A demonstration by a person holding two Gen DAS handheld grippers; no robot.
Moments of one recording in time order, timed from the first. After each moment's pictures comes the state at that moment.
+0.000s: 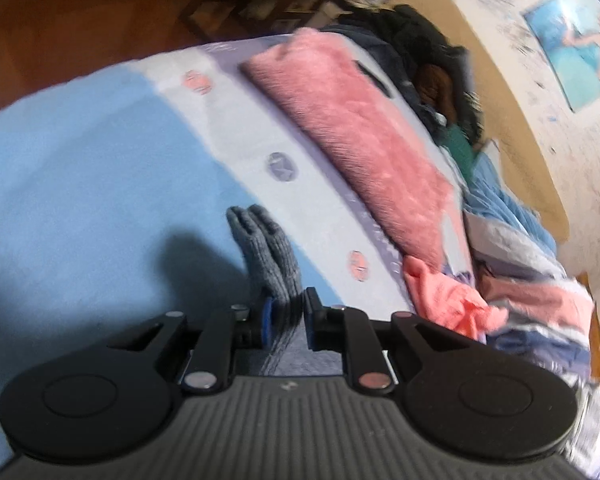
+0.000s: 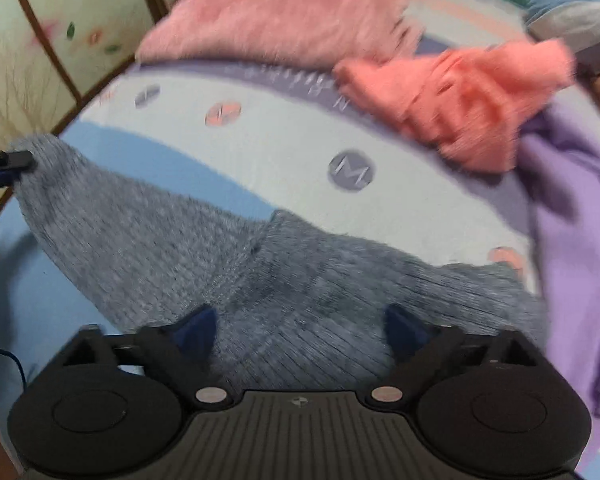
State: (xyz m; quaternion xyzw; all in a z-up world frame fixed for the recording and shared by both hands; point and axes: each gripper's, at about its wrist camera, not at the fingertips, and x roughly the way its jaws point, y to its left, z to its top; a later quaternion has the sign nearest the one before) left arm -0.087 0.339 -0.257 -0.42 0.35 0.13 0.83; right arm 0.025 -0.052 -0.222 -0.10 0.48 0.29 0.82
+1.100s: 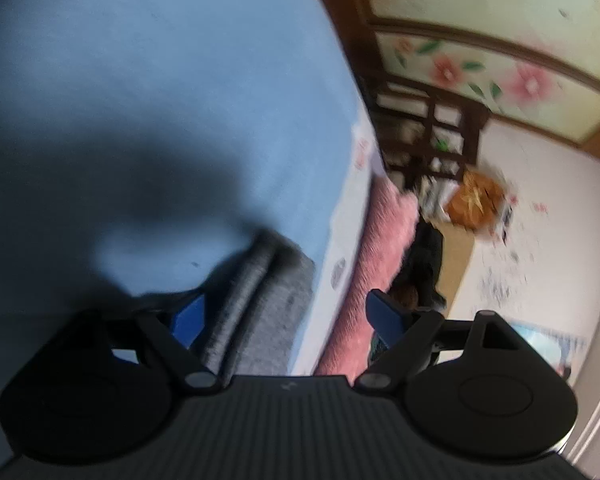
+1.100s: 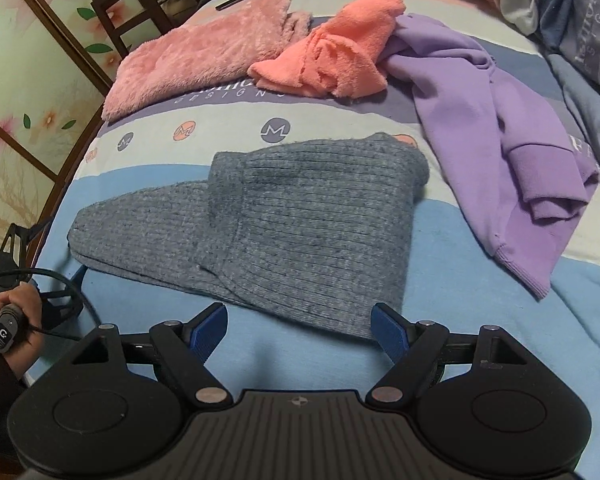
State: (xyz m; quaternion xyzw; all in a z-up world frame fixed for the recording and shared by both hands) left arm -0.187 0.345 -0.414 -0.78 0.08 0.20 0.58; right arm -0.043 -0.132 -0.192 0.04 0.53 0.21 0.82
